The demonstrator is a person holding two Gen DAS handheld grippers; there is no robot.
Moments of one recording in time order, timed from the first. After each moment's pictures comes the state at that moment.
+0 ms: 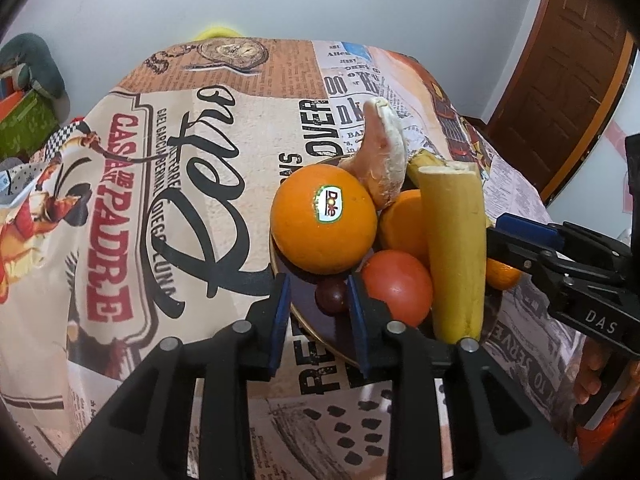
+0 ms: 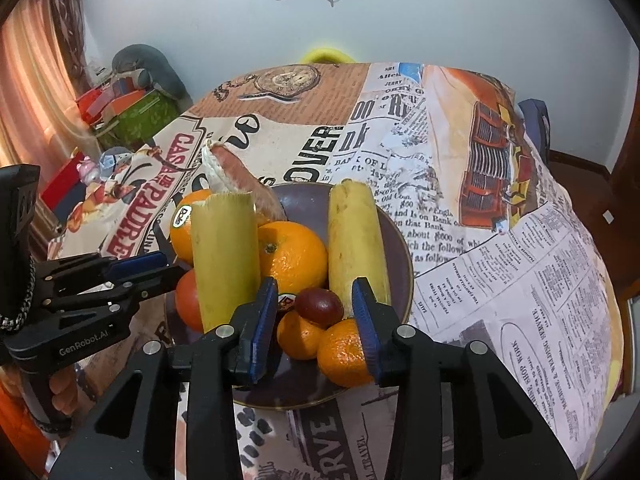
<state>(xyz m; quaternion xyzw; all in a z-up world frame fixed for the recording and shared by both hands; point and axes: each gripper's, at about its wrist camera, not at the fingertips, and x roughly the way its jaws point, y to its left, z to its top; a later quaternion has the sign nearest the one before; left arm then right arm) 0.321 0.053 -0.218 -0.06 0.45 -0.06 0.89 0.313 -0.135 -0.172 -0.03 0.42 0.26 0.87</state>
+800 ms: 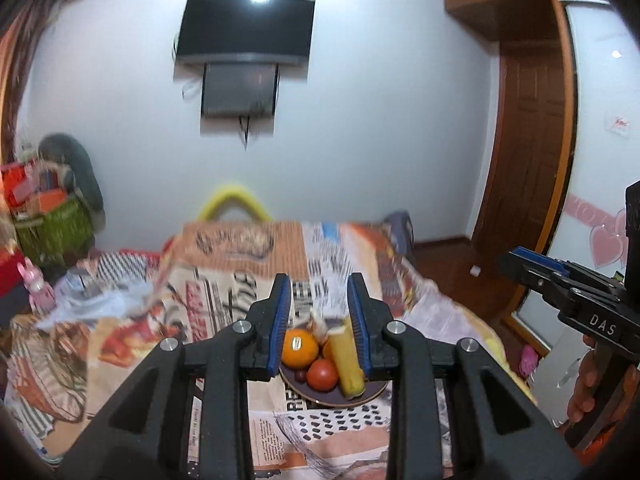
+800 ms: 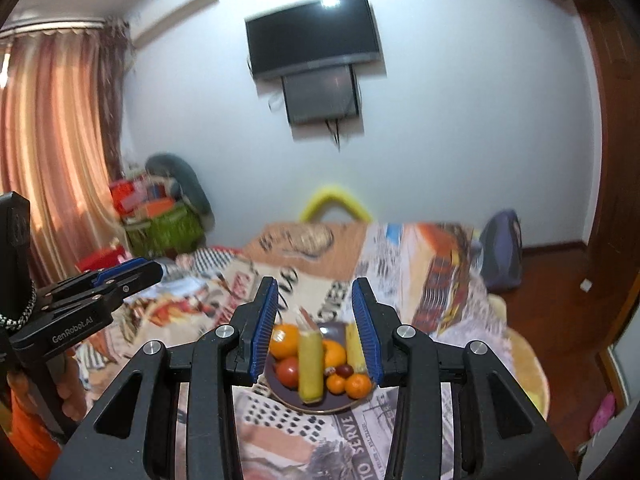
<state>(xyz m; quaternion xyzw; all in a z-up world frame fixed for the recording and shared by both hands) 0.148 0.033 -0.001 -0.04 0.18 -0.03 0.98 0.160 -0.189 0.020 0.02 0.18 0.26 0.95</state>
